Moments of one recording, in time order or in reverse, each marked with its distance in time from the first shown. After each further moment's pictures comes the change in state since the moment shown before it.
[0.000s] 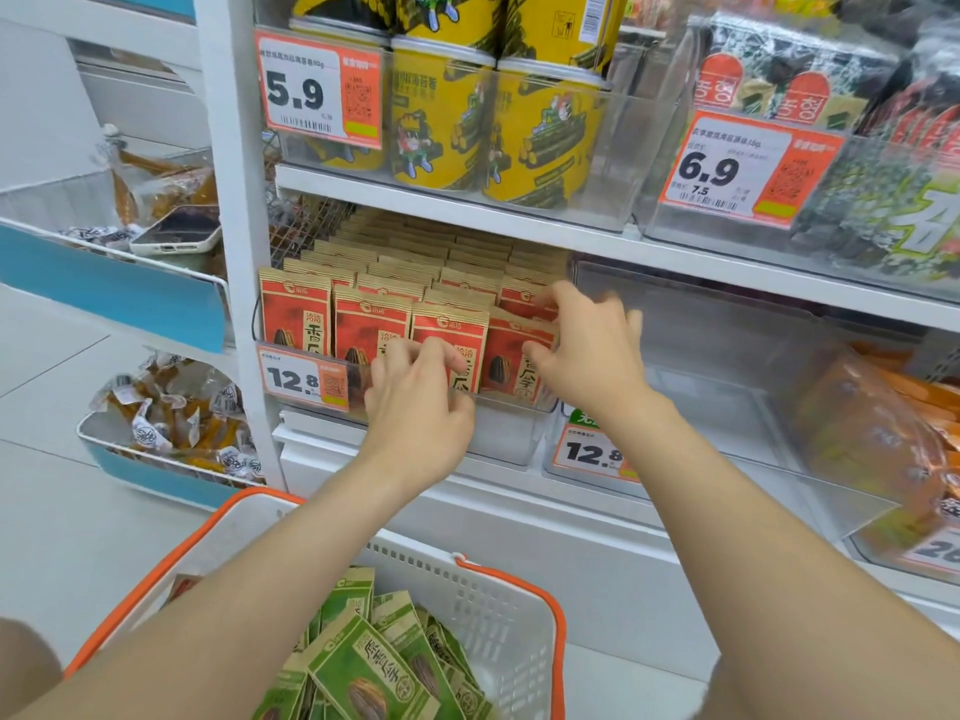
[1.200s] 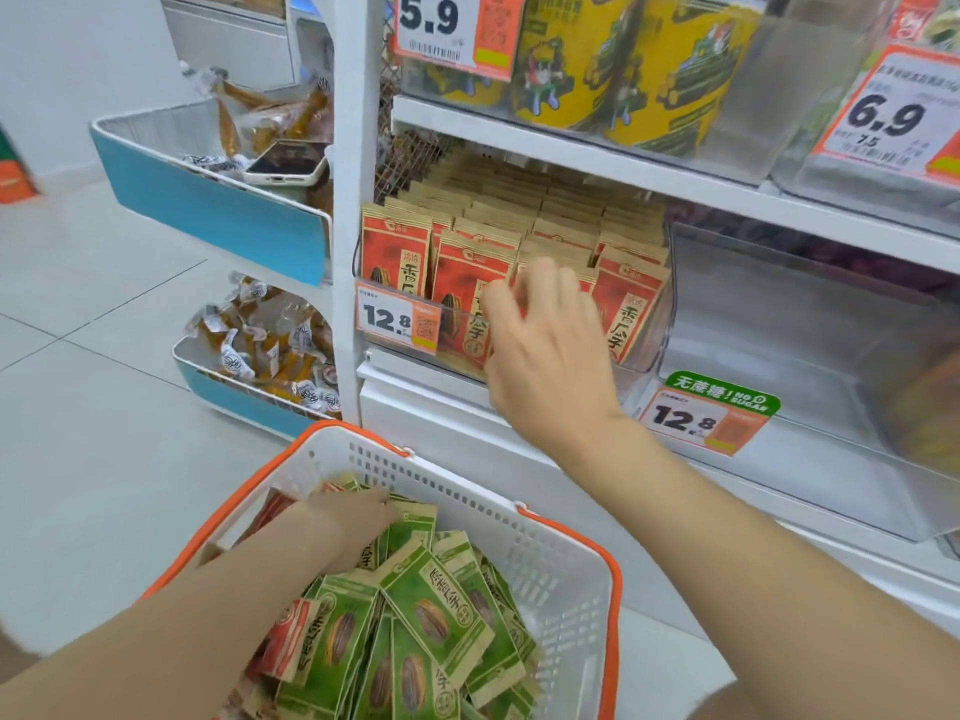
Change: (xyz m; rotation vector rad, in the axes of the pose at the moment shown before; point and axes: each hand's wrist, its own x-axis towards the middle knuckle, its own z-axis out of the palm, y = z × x) left_hand -0.072 -0.214 0.006 0.886 -1.028 0.057; right_hand -0.067 -0.118 0.027 -0.182 0.227 -0.471
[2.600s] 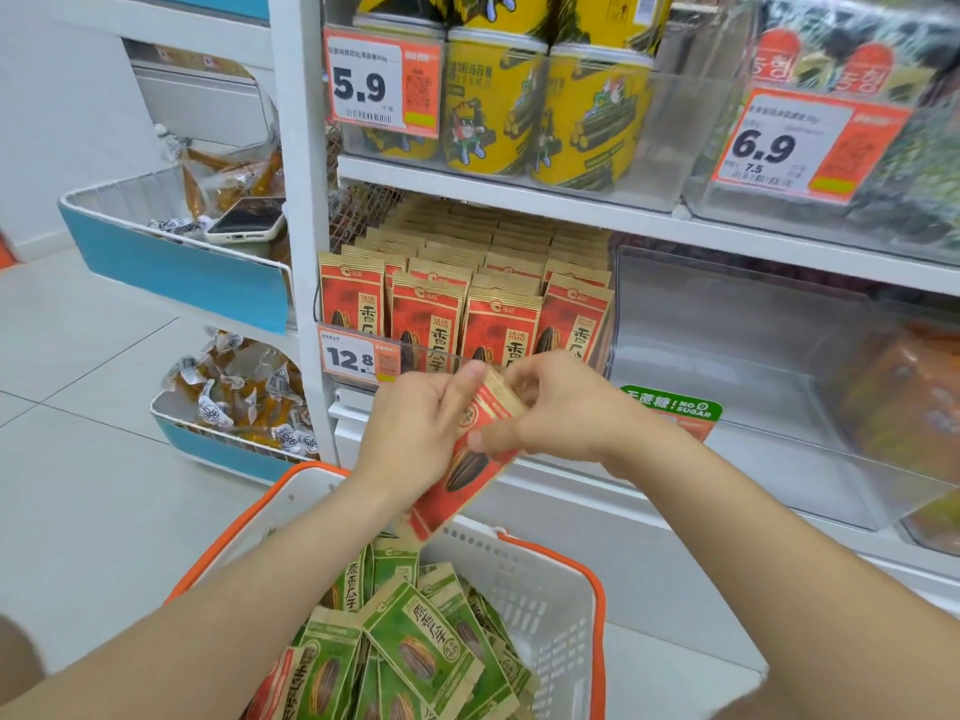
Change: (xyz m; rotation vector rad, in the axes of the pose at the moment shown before) left_hand -0.047 0.070 -0.144 -1.007 1.190 0.186; right_hand -0.019 0.055 -0.041 0.996 -0.746 0.599
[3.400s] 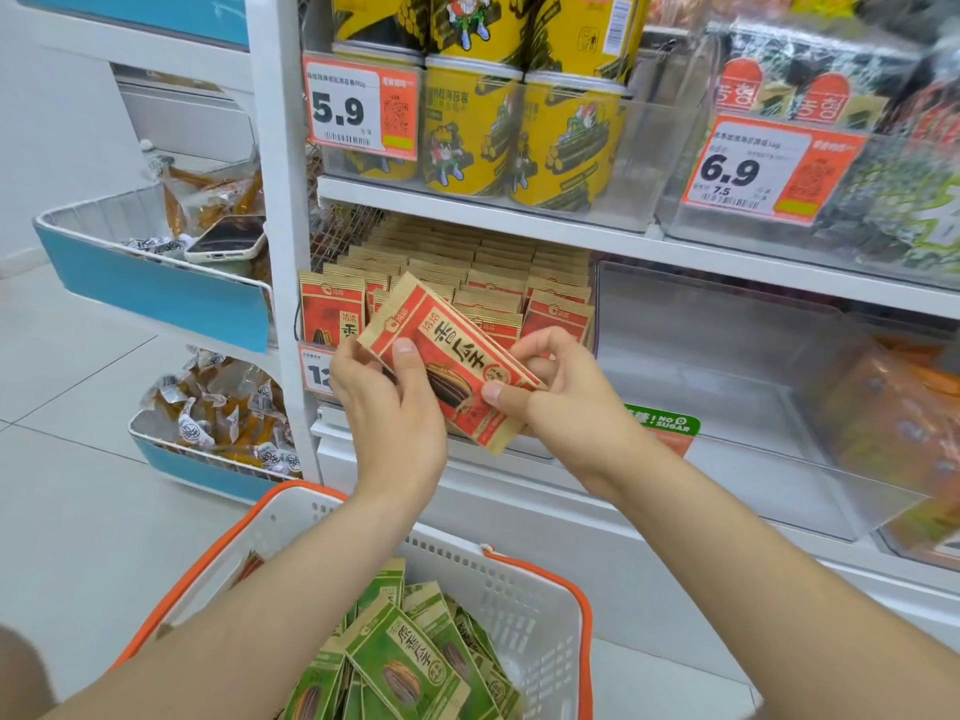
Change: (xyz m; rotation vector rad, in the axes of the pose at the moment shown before) left_hand 0.012 0.018 0.021 -0.414 0.447 -0.320; right_hand -0.007 0.000 -0.002 0.618 0.222 -0.123
